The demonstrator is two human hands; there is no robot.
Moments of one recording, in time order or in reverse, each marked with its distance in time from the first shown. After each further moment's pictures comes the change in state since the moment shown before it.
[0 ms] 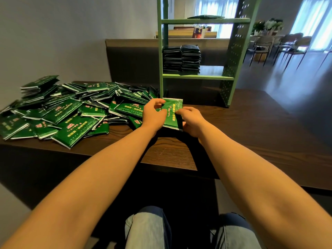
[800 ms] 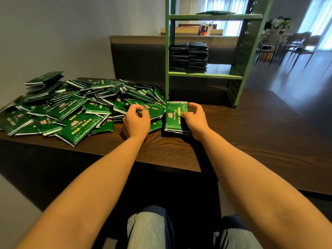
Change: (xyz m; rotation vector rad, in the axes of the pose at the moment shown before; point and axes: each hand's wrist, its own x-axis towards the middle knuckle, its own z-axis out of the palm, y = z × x) left_hand -0.006 -0.042 -0.042 0.130 0.391 0.069; right_hand 0.005 0.021 0.004 -0.054 0.047 -0.235
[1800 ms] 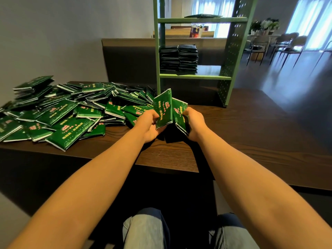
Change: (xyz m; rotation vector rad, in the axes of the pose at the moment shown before) left_hand -0.008 0.046 0.023 -0.719 -0.582 -0.881; right_hand -0.011 -0.018 -0.017 0.289 0.022 0.281
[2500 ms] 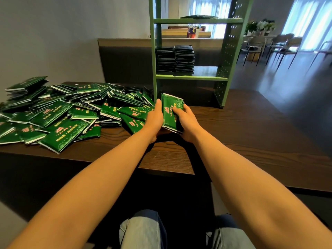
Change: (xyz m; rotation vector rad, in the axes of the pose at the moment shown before) left_hand 0.004 -0.009 0.029 0.458 0.046 0.241; right_hand 0.014 0.009 0.007 -0.088 -0.106 -0.173
